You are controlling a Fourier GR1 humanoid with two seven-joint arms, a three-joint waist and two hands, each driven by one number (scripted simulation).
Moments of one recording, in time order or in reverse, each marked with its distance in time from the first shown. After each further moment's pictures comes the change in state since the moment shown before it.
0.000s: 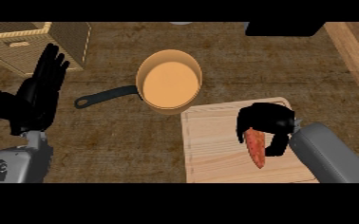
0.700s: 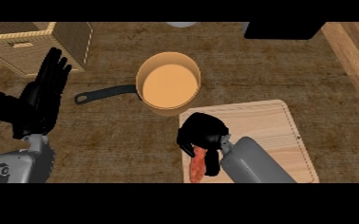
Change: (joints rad) left arm 0.022 -0.018 -0.003 -0.014 -0.015 -0.008 0.013; right arm 0.005 0.402 0.076 -0.110 0.059 0.050 0.501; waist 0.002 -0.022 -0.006
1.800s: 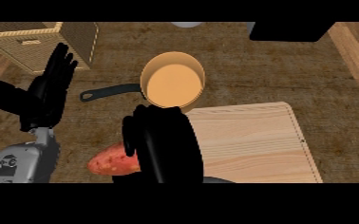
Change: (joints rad) left arm -0.047 -0.006 -0.010 0.042 -0.006 -0.006 0.000; right arm -0.218 0.087 0.248 -0.546 -0.012 -0.603 1.159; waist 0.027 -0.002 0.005
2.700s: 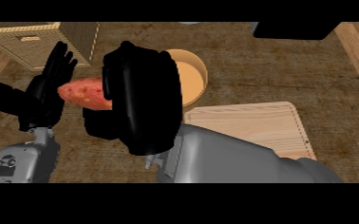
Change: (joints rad) left arm -0.002 -0.002 0.005 -0.008 0.004 -0.014 -0.011; right arm -0.389 -0.010 -0.127 0.236 -0.059 -0.160 0.186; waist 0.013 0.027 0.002
